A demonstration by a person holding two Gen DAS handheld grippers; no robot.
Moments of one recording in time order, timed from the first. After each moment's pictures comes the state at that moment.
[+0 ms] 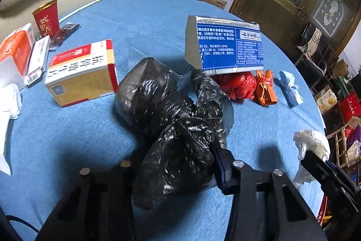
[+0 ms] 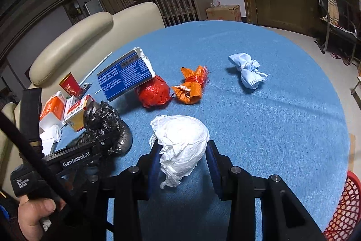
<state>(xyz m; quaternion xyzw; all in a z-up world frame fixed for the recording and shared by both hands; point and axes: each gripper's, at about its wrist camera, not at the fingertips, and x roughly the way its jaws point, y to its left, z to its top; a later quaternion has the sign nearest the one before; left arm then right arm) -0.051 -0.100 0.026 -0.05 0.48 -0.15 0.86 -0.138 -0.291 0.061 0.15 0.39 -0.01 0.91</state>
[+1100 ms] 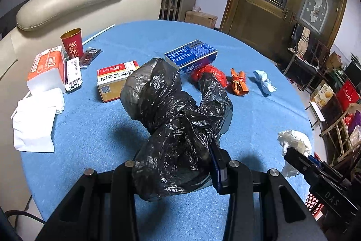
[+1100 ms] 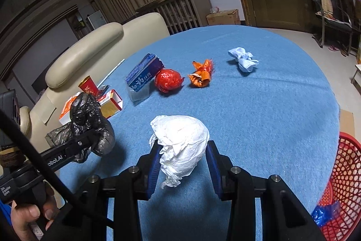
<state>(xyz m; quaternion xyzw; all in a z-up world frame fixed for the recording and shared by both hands) -0.147 -0.076 0.087 -0.02 0.42 -0.15 0.90 -0.216 -0.270 0.076 0.19 0.36 0.00 0.91</state>
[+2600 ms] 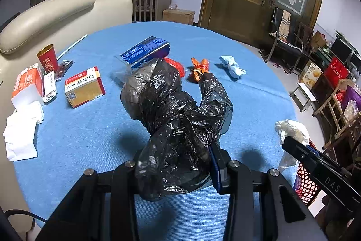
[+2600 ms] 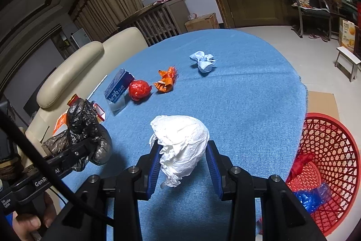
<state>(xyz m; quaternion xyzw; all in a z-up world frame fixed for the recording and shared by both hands) -0.171 -0.123 0.088 0.03 0.41 -0.21 0.89 -0.265 -0.319 0.075 0.23 0.34 -0.06 0.91</state>
